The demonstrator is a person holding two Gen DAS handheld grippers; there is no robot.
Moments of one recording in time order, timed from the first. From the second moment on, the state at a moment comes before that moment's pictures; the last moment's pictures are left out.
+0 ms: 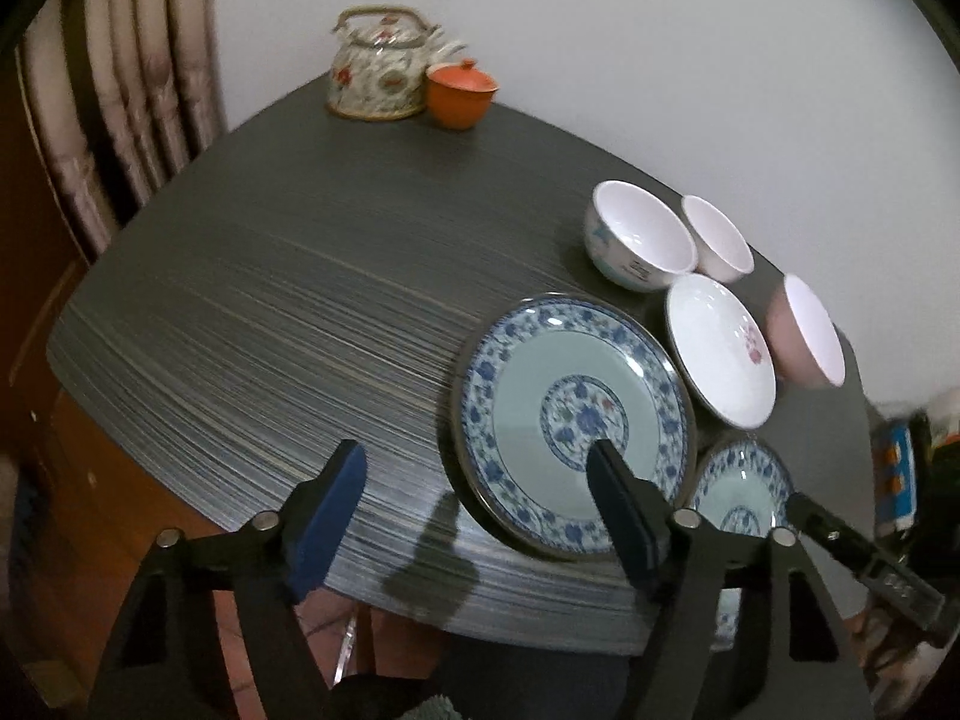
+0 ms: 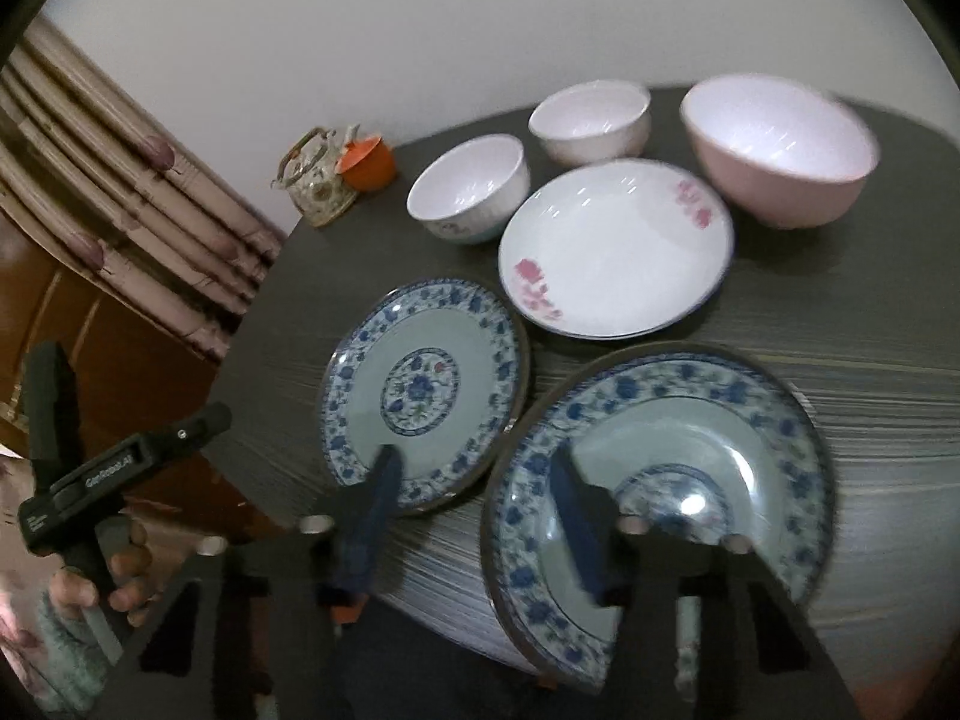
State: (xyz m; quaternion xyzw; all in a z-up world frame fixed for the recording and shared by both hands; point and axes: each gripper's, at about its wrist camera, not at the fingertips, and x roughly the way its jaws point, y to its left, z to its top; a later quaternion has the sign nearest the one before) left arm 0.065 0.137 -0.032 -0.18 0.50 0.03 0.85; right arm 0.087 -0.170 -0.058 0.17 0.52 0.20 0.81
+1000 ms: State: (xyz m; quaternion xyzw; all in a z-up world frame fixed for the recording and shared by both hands) left arm 0.134 0.157 -0.106 -0.27 0.58 -0.03 0.77; right arm 0.186 -0.141 -0.128 0.16 0.59 0.20 0.77
